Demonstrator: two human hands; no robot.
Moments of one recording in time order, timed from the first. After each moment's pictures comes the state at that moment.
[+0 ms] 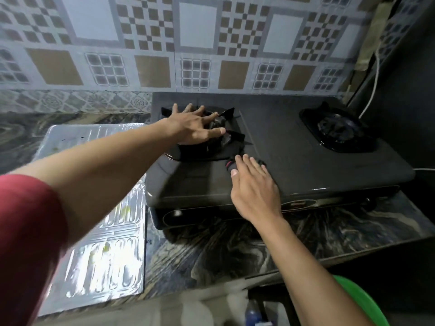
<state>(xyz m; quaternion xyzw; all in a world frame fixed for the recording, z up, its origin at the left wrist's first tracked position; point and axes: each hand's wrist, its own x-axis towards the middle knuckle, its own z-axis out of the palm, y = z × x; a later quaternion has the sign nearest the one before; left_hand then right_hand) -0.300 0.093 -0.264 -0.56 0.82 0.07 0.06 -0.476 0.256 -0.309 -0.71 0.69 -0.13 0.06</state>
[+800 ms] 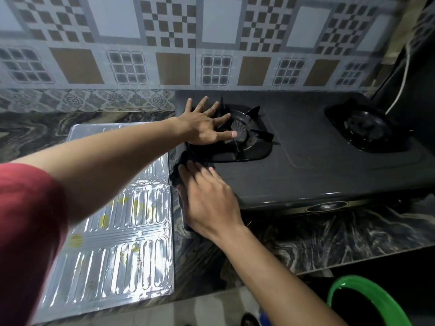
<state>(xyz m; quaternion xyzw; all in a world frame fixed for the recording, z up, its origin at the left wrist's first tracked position) -0.253 0.083 -0.272 -0.53 0.84 0.05 0.09 -0.330 0.268 -0.317 -0.83 0.52 -0.20 0.01</state>
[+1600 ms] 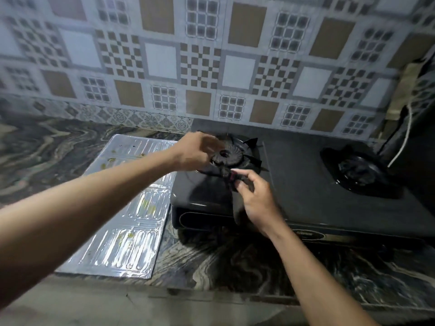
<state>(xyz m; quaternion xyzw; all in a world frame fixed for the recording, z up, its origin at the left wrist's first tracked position) -0.261 0.214 -0.212 -0.54 0.75 0.29 -0.26 -0.463 0.264 -0.277 -0.62 0.47 -0.46 0.43</state>
